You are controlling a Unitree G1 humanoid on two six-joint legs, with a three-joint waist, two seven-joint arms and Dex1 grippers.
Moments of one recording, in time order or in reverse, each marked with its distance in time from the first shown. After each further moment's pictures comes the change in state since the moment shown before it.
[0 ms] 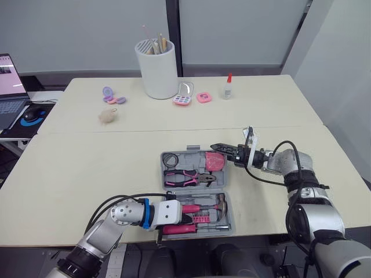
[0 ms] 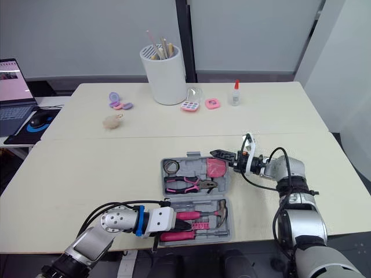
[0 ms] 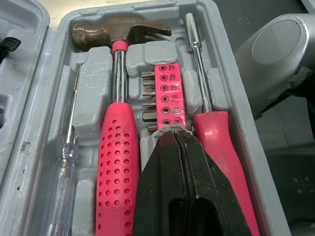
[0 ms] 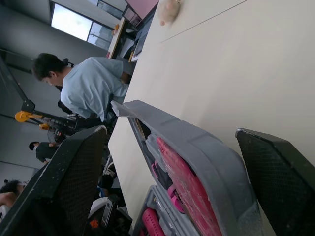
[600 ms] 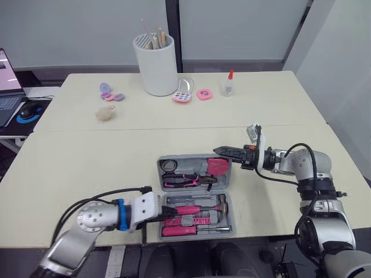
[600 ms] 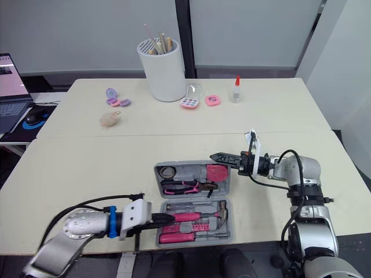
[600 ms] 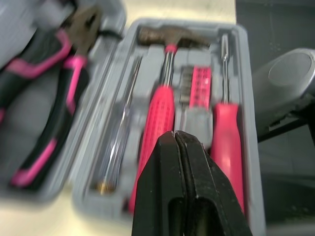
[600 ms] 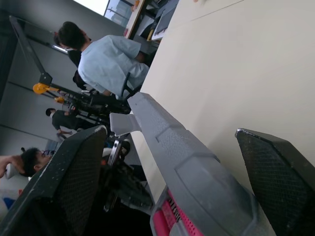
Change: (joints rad) left arm 0.244 0.190 0.319 -0.308 -0.246 0.227 -0.006; right arm 0.124 -0.081 0.015 -0.377 0.169 0.229 -0.022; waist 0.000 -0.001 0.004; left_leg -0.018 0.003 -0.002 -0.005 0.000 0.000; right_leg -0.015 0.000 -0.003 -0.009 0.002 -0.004
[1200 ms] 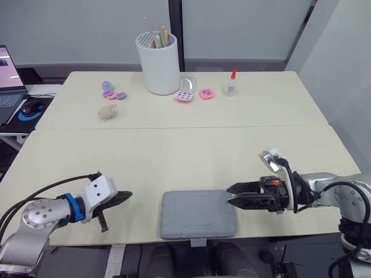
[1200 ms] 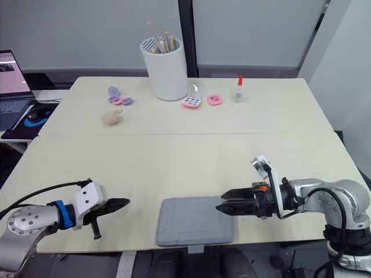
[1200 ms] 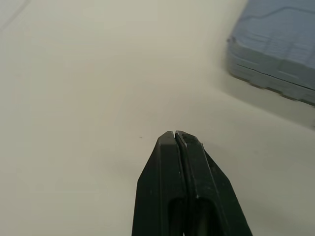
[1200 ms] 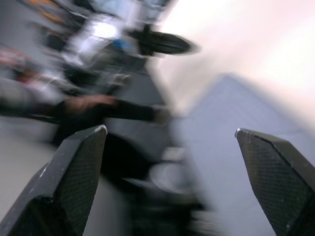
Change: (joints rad) left arm -0.018 0.022 0.246 0.263 0.043 -0.126 0.115; right arm 0.366 -0.322 0.039 -0.708 0.152 -0.078 -0.108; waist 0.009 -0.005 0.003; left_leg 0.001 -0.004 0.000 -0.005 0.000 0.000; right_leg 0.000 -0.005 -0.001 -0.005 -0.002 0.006
